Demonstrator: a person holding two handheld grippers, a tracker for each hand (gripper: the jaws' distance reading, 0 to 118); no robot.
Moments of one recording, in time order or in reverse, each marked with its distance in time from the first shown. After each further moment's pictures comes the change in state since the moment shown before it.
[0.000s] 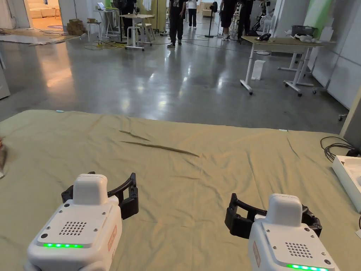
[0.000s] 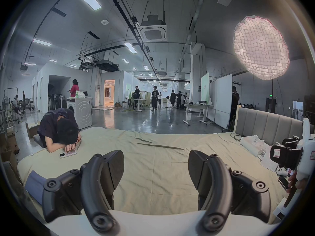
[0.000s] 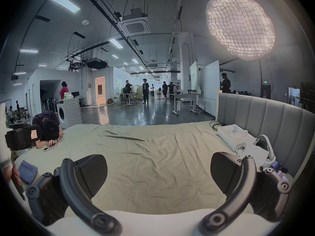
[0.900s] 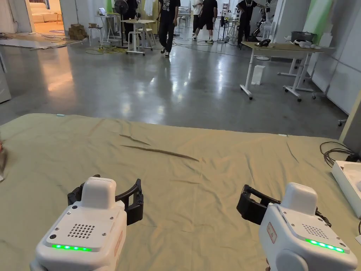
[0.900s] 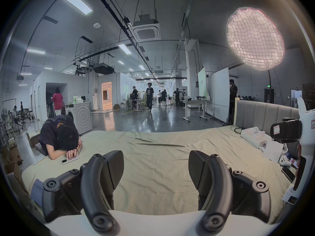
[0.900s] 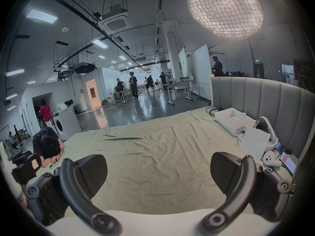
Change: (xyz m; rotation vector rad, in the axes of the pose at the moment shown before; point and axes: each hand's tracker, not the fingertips) left arm 0.010 0.001 0.001 -0.013 -0.010 -0.077; right arm 0.020 0.029 -0.015 -0.089 -0.029 -0.175
